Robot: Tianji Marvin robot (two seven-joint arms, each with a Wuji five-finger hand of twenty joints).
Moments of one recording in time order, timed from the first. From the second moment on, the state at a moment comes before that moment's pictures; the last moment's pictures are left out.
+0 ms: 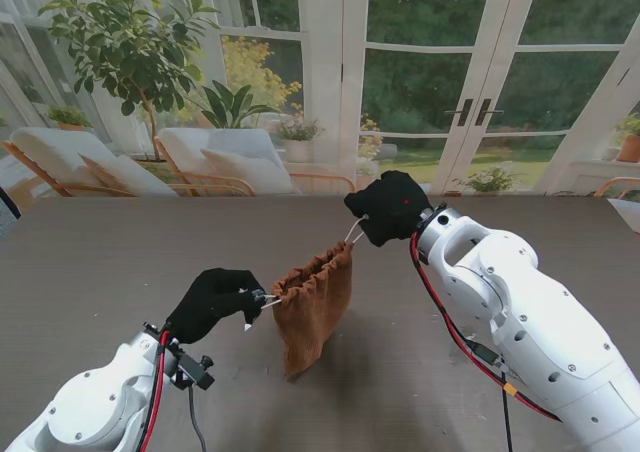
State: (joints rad) left arm 1.82 -1.12 -1.38 -1.86 -0.34 -0.23 -0.26; right arm -1.16 -1.05 1.05 -1.60 -1.18 -0.25 -0.01; left_hand 0.79 -0.54 0.98 -0.24 1.02 0.29 0.93 0.90 1.14 0.33 0.66 1.25 0.93 0.42 1.16 0.95 0.40 0.54 1.38 0.98; right_hand 0.44 -0.62 1.32 -0.41 0.78 -0.11 1.27 0.65 1.36 -0.15 1.07 0.91 1.32 -0.14 1.67 1.05 0.65 -0.02 1.79 0.85
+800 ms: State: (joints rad) left arm 1.86 -1.10 -1.43 -1.90 -0.36 -0.26 -0.31; right arm -1.10 -1.03 1.02 -1.52 -1.22 -0.35 -0.05; left_hand 0.79 -0.54 0.98 -0.24 1.02 0.29 0.93 0.90 1.15 0.33 0.66 1.24 0.94 0.42 1.16 0.95 0.40 0.54 1.38 0.98; right_hand 0.43 -0.62 1.32 -0.41 0.78 -0.13 1.27 0.65 1.36 -0.16 1.08 0.91 1.32 -0.15 1.67 1.06 0.65 -0.04 1.79 0.85
